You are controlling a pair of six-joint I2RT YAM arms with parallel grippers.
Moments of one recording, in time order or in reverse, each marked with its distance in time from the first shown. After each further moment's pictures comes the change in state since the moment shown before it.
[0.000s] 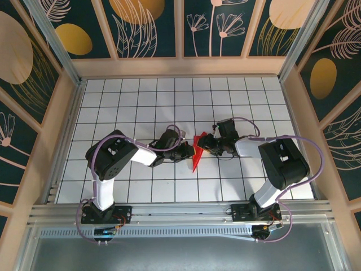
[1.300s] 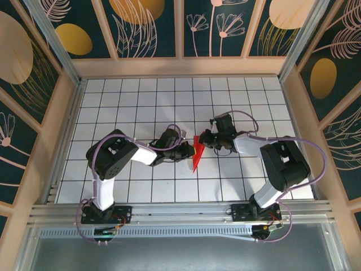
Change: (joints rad) left arm 0.006 0.009 0.013 -0.012 0.021 0.015; right arm 0.028 -0.010 0.089 -0.073 0.066 -0.079
